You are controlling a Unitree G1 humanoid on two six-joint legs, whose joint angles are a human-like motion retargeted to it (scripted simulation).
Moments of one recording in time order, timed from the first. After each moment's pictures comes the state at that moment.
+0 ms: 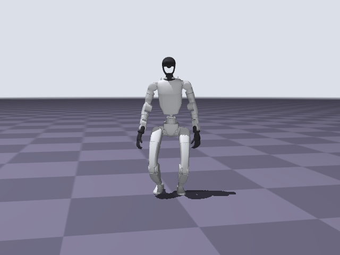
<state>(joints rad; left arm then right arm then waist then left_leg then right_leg) -0.01 0.25 -0.54 1.30 0.00 -0.05 -0.04 -0.11 -0.33 0.37 1.25 0.14 -0.06 -0.12 -0.03 0.07 -0.03 -0.65 0.05 0.10 1.33 -0.87 0.13 -0.65 -0.10 -0.17 1.39 -0.83 -0.07</state>
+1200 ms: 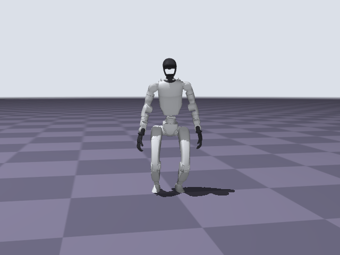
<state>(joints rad) -0.10 0.27 -0.38 1.29 -0.28 -0.04 0.00 -0.22 -0.35 0.38 1.33 0.23 -0.02 -0.08 0.01 0.10 0.08 -0.82 0.06 0.07 1.44 -0.83 0.10 -0.80 -0.03 -0.11 1.39 -0.76 -0.11</state>
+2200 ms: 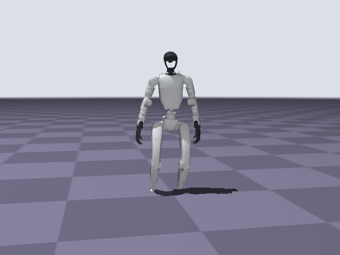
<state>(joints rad) -0.09 0.23 -0.46 1.34 -0.04 -0.04 -0.07 -0.02 -0.37 0.30 1.36 0.19 -0.02 0.03 -0.06 0.09 -0.10 -0.56 0.03 0.06 0.88 -0.76 0.08 -0.56 -0.07 -0.09 0.93 -0.65 0.03</state>
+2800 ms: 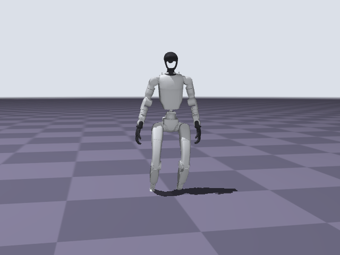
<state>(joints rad) -0.10 0.23 -0.38 1.34 -0.09 -0.04 -0.04 -0.01 -0.36 0.26 1.36 0.21 -0.02 0.00 -0.05 0.06 -0.06 -0.51 -0.01 0.04 0.91 -0.77 0.09 -0.51 -0.09 -0.08 0.97 -0.67 0.03</state>
